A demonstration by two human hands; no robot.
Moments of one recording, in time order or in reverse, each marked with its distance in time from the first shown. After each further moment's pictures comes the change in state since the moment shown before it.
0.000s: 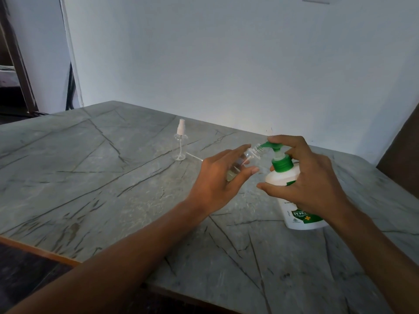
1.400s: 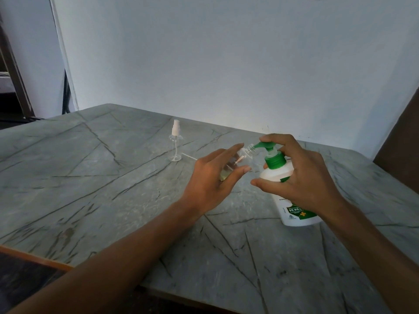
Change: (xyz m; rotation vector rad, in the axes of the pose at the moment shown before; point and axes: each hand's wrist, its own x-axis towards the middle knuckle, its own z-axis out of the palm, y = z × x) left_hand -0.001 -0.002 -0.001 0.056 -0.032 0.019; right_hand 0.000 0.001 0.001 -0.010 -0.013 0.037
